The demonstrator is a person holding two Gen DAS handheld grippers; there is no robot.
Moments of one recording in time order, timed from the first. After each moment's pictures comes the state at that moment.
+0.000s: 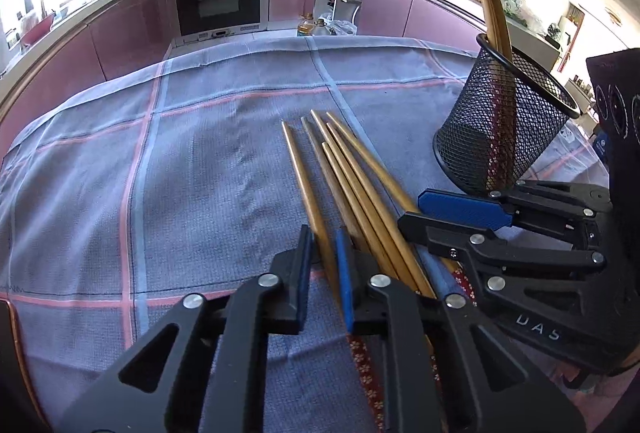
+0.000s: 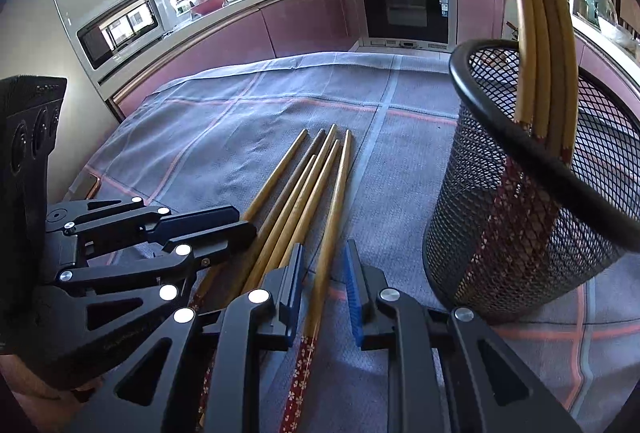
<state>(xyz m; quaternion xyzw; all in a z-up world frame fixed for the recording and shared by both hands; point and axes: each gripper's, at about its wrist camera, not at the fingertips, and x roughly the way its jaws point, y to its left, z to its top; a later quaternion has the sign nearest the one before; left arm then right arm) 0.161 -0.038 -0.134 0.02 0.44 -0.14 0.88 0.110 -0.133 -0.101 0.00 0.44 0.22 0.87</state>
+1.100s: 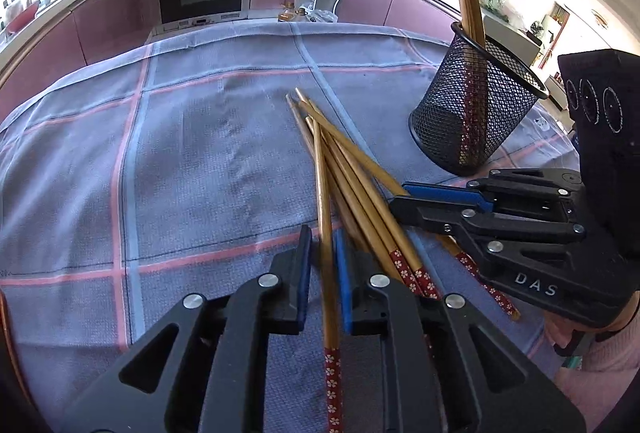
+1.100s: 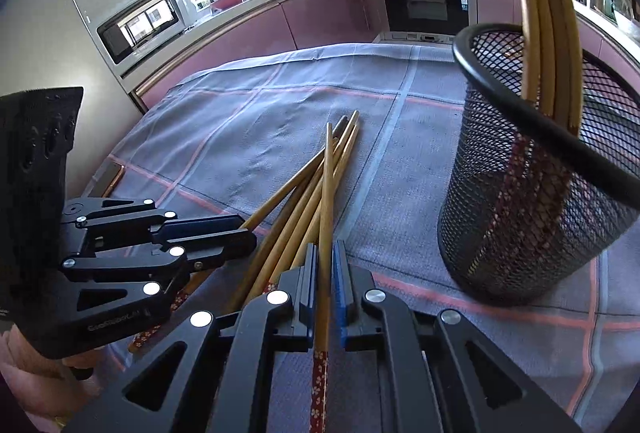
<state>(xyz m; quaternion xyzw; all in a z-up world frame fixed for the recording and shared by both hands) 0.147 -0.031 -0.138 0.00 0.46 -0.19 0.87 0.104 -0.135 -0.101 0.01 0.45 0.26 0.85</state>
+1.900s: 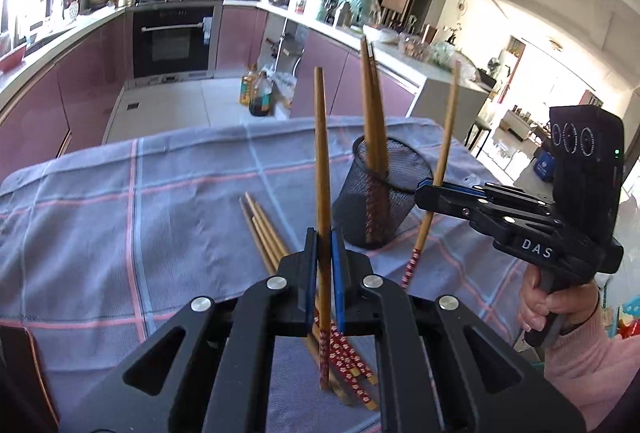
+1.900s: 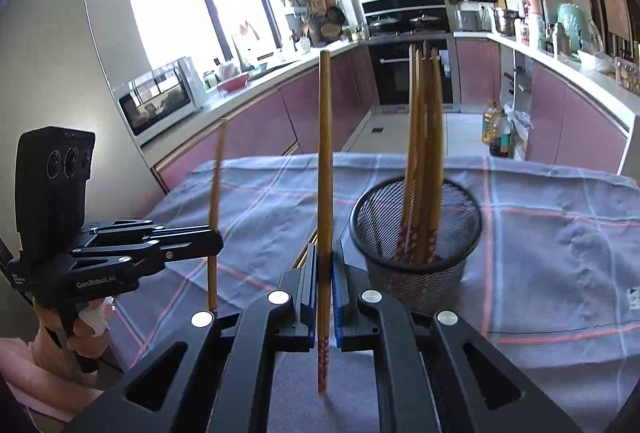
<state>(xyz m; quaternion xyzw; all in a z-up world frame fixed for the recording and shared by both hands) 0.115 -0.031 -0.038 -0.03 0.35 -0.26 0.90 0.057 -0.208 -0.010 0.06 0.31 0.25 0.92</state>
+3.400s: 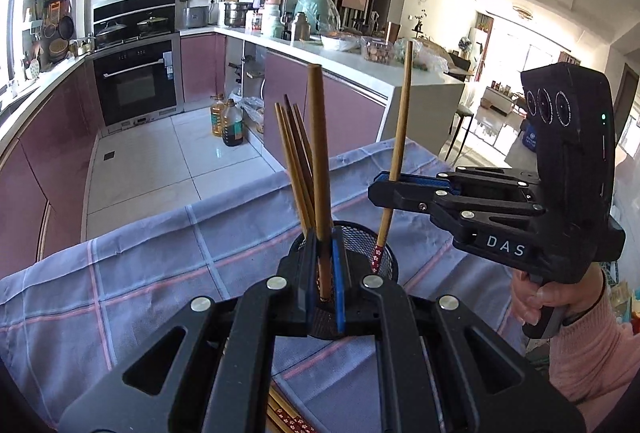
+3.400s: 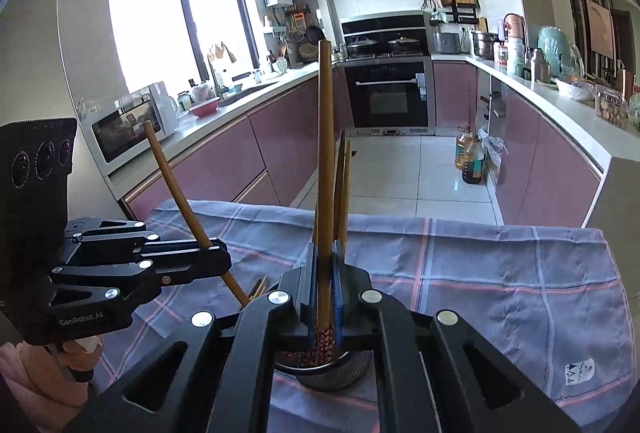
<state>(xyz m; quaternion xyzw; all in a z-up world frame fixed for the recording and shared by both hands) 0.164 -0.132 0.025 0.04 0.33 -0.30 0.89 0.120 -0.258 0.020 0.04 0.31 0.22 0.93</state>
